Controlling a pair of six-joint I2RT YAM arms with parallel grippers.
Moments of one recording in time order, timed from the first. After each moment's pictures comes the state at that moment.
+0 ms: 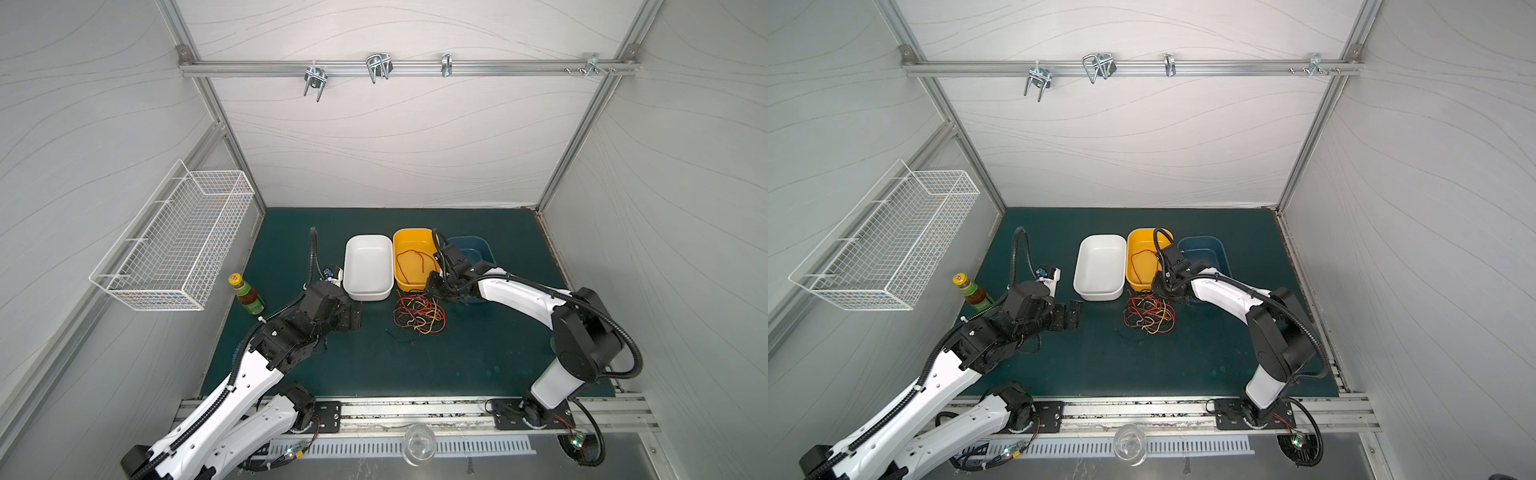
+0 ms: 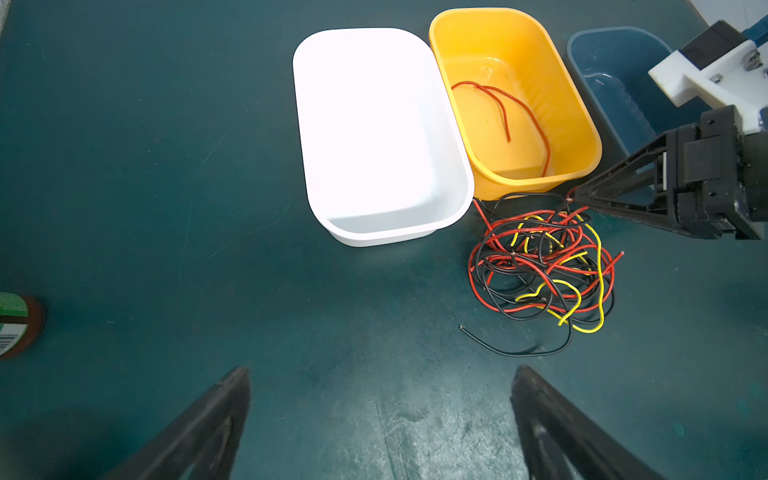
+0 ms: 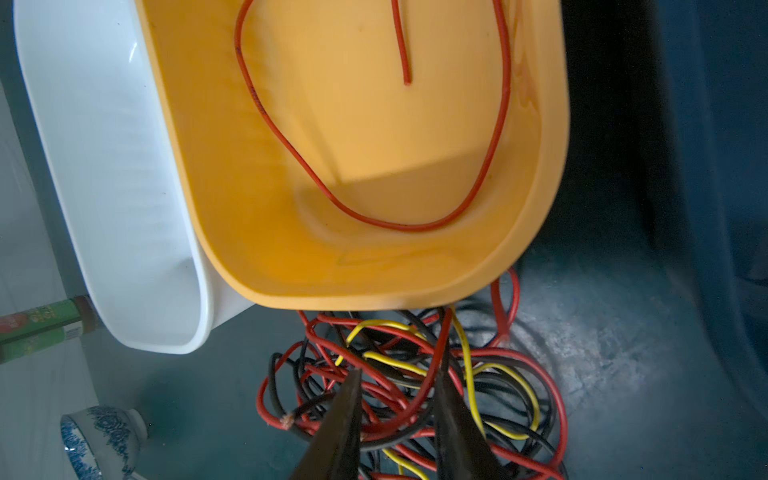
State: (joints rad) left arm -0.61 0.77 0.81 -0.82 -0.25 -0.40; right arm 0.68 1.65 1.10 -0.48 -0.14 0.88
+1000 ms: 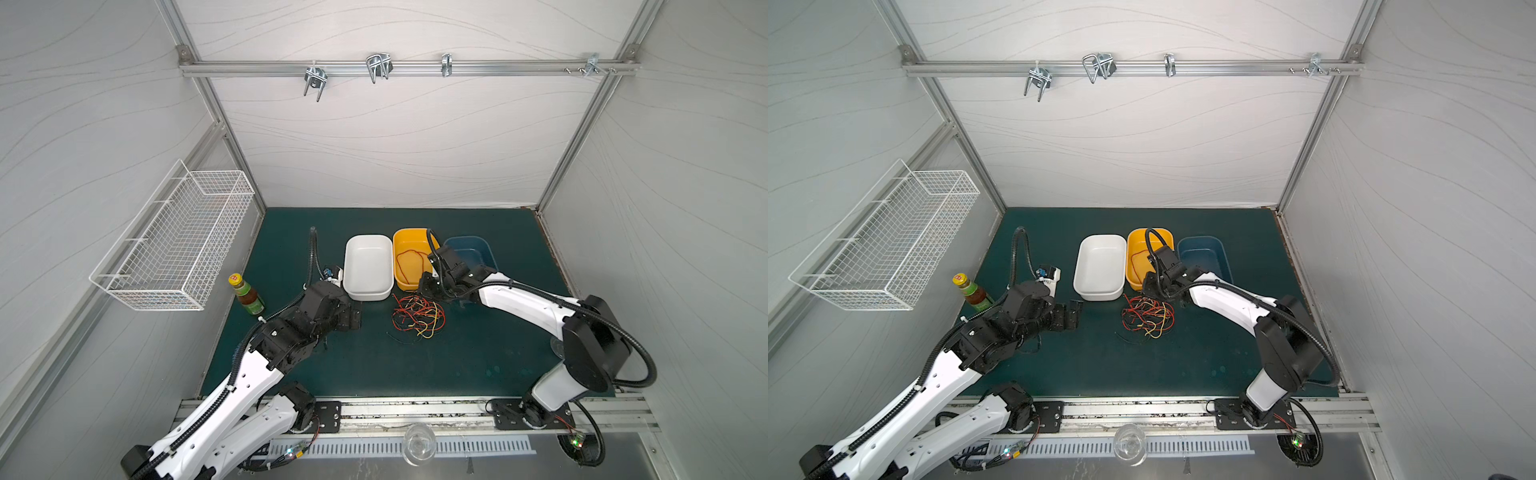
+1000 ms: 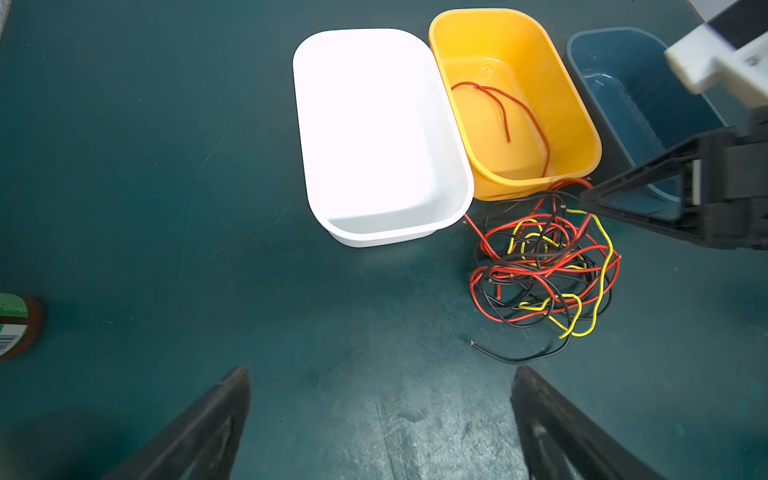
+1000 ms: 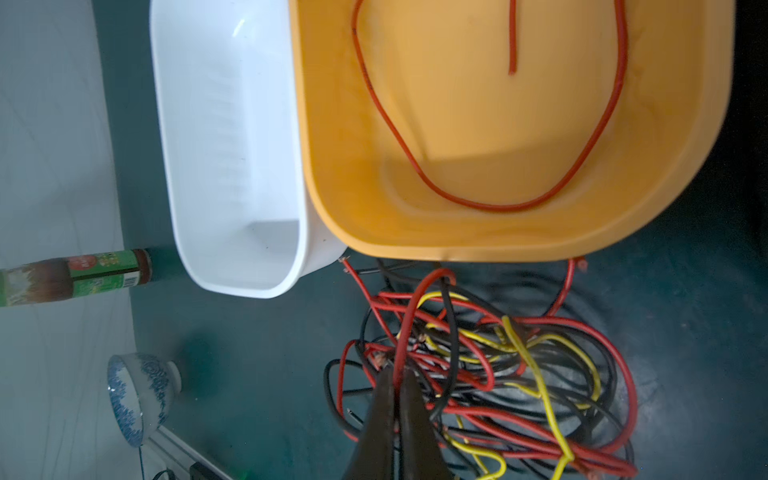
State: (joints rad) left arm -0.61 0.77 0.81 -0.82 -0.25 -0.40; right arm 0.78 1.56 1.10 -0.45 -0.10 0.86
